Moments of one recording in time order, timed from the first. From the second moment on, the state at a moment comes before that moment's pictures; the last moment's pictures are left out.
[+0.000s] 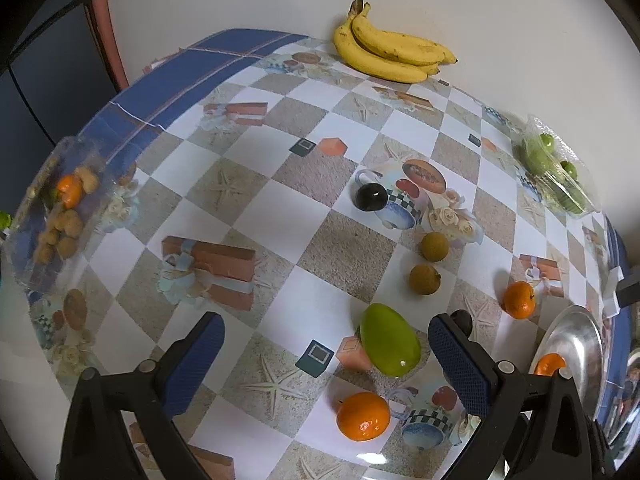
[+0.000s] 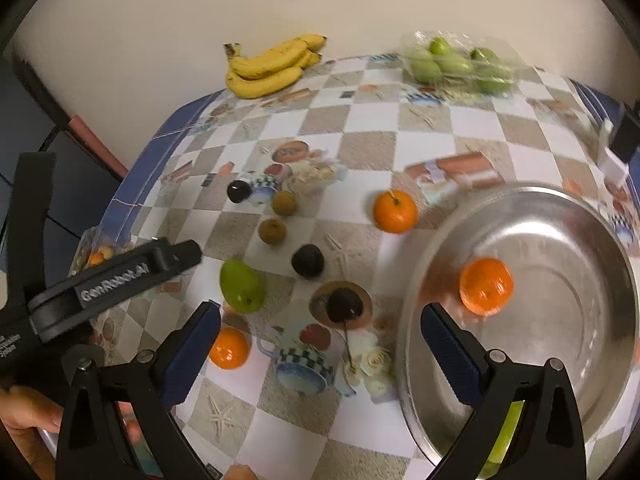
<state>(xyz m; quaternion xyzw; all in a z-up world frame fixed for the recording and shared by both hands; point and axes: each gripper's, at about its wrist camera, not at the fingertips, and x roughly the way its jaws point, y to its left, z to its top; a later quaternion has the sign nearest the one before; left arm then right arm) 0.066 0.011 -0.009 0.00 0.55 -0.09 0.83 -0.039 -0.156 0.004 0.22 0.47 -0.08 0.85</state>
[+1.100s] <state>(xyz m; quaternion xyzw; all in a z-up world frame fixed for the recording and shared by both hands) 0.075 0.010 -0.047 -0.01 0.60 -0.09 0.79 0.008 -0.152 -0.053 0.16 0.55 -0.09 0.82</state>
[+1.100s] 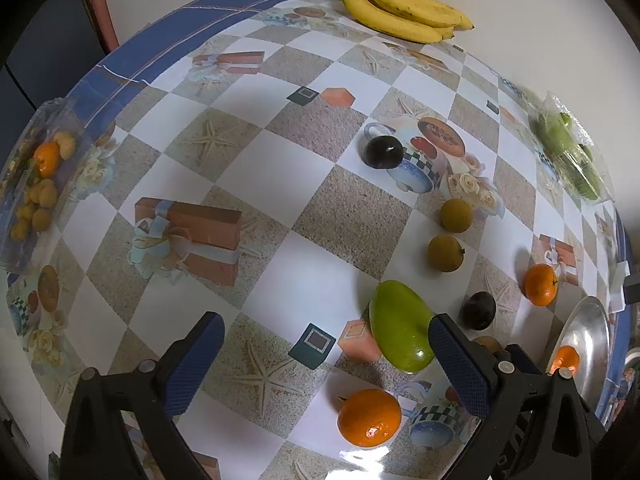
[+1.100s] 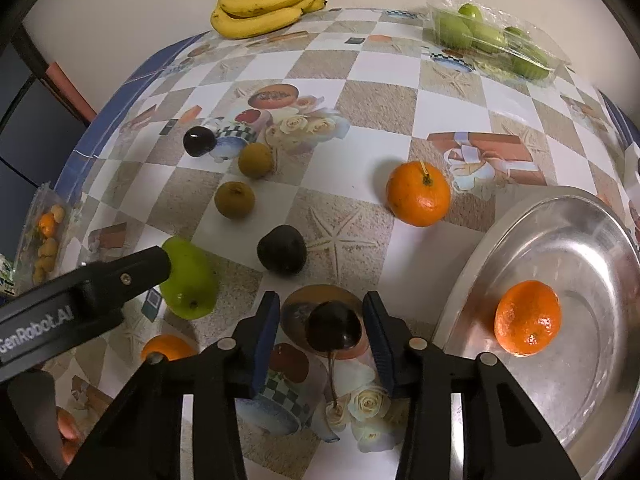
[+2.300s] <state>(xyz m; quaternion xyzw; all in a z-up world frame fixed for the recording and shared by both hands) 0.051 0.015 -0.053 -0.06 0.64 -0.12 0.76 -0.036 -0.149 -0.020 0.22 0.53 -0.11 0.82</state>
